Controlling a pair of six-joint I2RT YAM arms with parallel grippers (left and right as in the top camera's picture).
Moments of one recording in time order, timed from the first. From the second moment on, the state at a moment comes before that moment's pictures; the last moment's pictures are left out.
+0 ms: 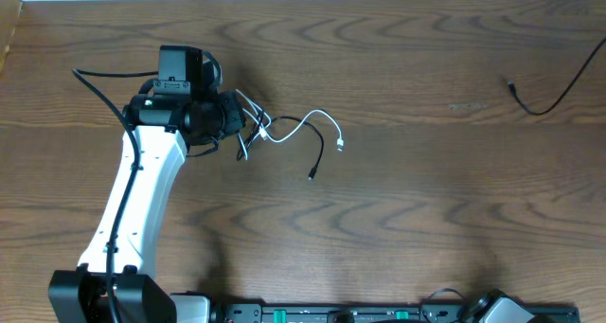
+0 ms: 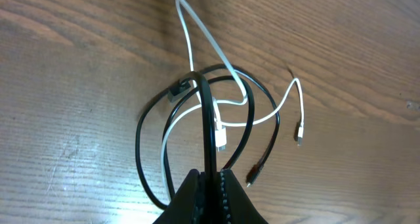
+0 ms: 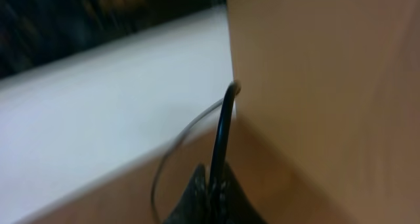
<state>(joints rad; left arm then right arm) -0.06 1.51 1.27 -0.87 0.26 -0.38 -0.70 1.33 1.96 -0.88 -0.18 0.10</state>
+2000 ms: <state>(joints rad) -0.06 1.51 1.27 -0.89 0.26 -0.38 -0.68 2.27 2.23 -1.10 -0.14 0.13</state>
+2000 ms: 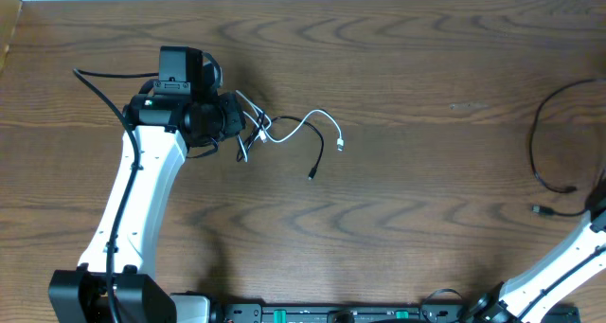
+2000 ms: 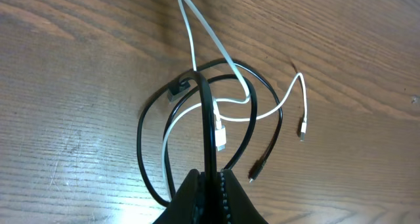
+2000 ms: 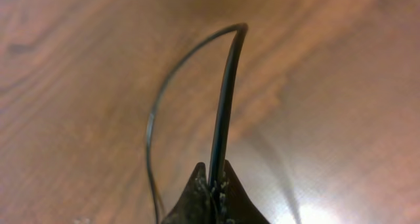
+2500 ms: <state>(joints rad) -0.06 1.51 1.27 -0.89 0.26 -0.38 -0.53 2.27 2.23 -1.16 -0.08 0.07</state>
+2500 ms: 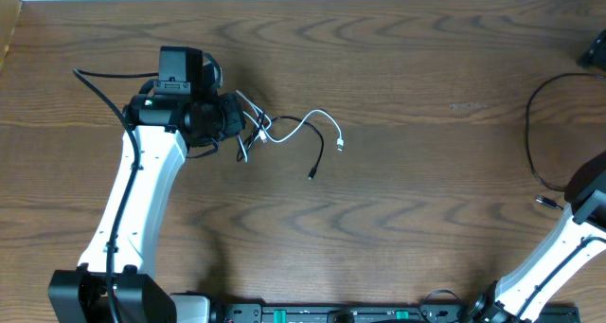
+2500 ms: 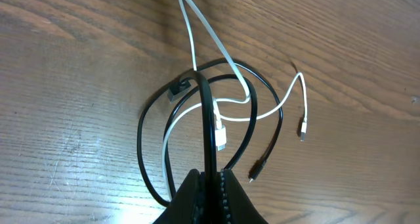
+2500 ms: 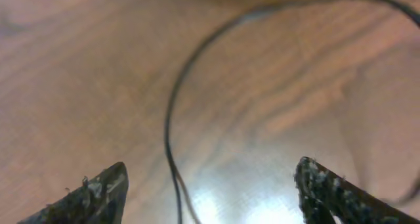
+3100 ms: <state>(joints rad) -0.06 1.51 1.27 -0.90 0.26 -0.38 -0.63 2.27 2.23 -1.20 0.18 0.20</state>
